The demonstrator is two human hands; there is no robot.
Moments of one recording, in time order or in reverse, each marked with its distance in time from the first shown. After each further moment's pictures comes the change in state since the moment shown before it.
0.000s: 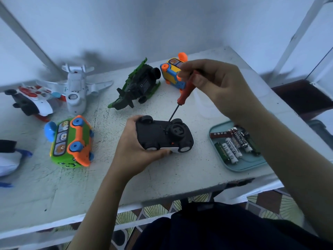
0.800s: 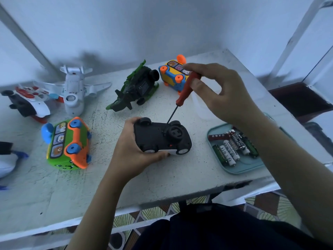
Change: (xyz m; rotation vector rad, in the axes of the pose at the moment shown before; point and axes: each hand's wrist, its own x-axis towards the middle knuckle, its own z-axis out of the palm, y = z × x) left_hand 0.001 -0.001 0.000 0.011 -0.003 -0.004; right_hand -0.004 -0.009 -0.001 -0.360 0.096 -0.085
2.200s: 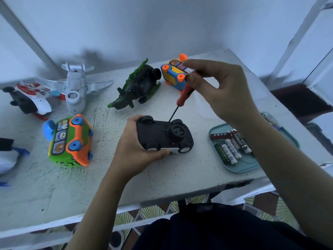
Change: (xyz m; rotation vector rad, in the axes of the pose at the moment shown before) left_hand 0.000 -0.005 0.000 -0.006 0.002 0.025; right_hand 0.000 -0.005 0.010 0.172 0.066 0.018
